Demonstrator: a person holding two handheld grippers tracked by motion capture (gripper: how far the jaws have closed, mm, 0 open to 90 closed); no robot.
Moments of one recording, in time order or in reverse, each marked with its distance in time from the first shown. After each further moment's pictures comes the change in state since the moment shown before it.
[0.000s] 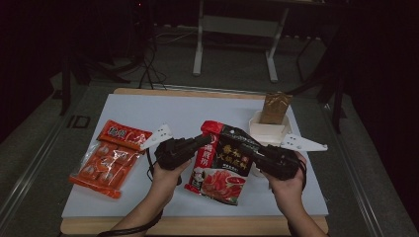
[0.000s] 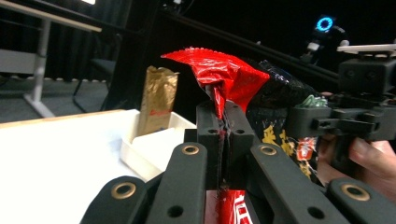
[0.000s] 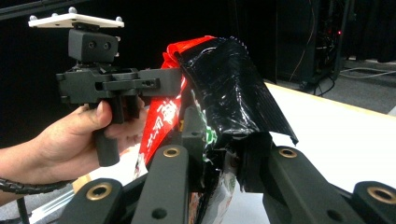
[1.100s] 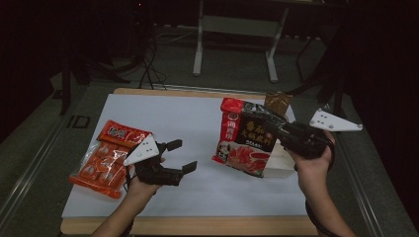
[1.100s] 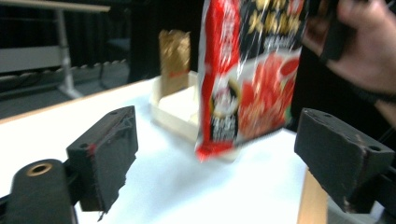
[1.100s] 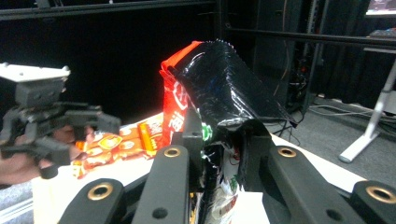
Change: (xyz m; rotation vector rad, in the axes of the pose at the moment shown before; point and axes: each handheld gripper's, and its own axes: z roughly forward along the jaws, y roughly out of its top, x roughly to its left) left arm -0.010 -0.007 -0.052 0.181 0.085 0.195; right arm -0.034 0.054 -0.036 -0.072 -0.047 -0.135
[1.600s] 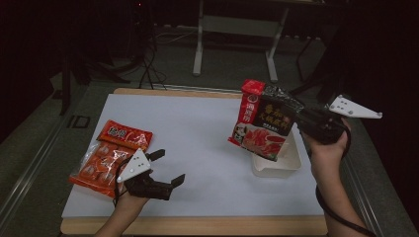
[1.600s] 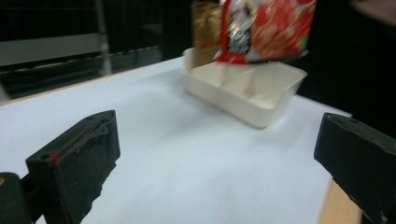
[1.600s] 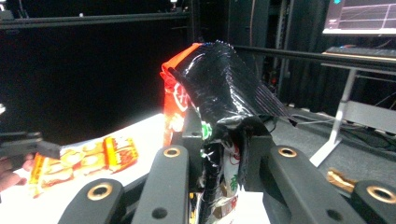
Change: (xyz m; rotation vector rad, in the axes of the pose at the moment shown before) left arm -0.004 -0.031 -0.023 0.054 0.143 0.031; right arm -0.045 0.013 -0.017 -0.052 -0.092 -0.012
